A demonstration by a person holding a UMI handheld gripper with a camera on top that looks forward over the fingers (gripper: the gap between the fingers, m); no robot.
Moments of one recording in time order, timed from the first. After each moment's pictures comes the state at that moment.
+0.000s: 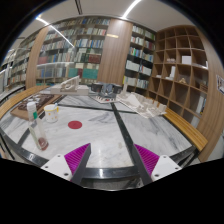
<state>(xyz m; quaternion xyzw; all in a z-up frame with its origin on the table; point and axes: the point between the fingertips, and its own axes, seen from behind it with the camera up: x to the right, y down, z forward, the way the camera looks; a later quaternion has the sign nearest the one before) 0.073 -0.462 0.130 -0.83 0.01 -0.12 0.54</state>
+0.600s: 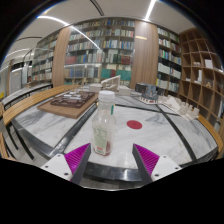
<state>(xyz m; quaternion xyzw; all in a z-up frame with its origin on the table) -0.221 -0.439 0.083 -0.84 -0.08 0.00 0.54</state>
